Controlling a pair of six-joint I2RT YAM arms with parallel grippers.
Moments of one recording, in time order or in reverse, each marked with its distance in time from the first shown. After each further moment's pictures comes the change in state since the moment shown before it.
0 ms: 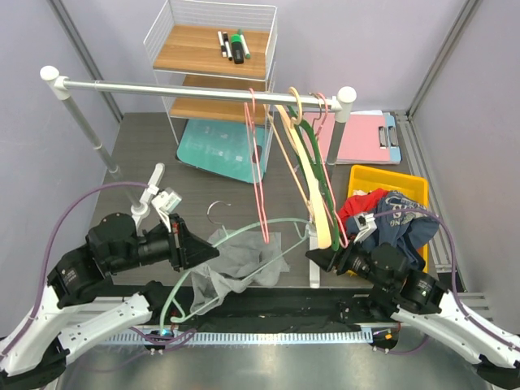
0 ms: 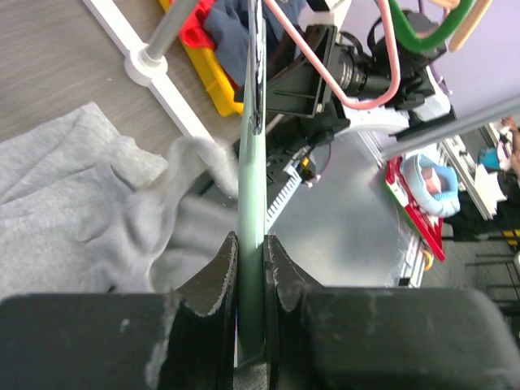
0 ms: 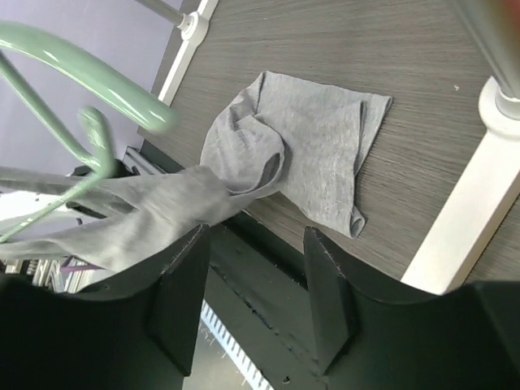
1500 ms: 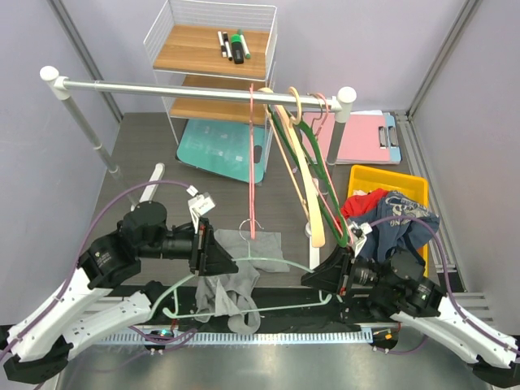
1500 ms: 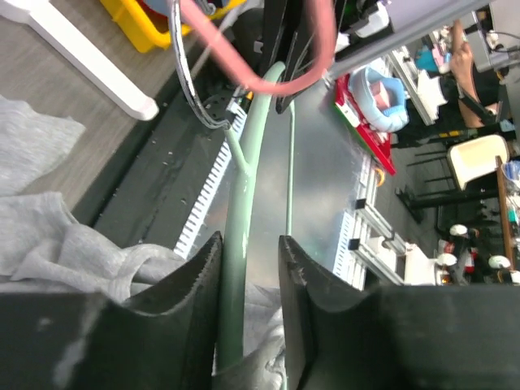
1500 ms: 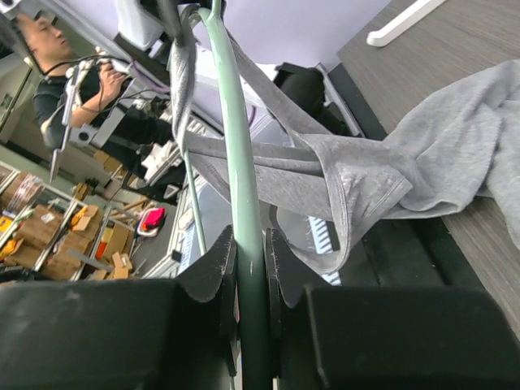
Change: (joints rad) left arm 0.018 0.122 -0.090 0.118 0.351 0.022; right arm 0.013 -0.092 -0.056 0.333 -0.550 -0.057
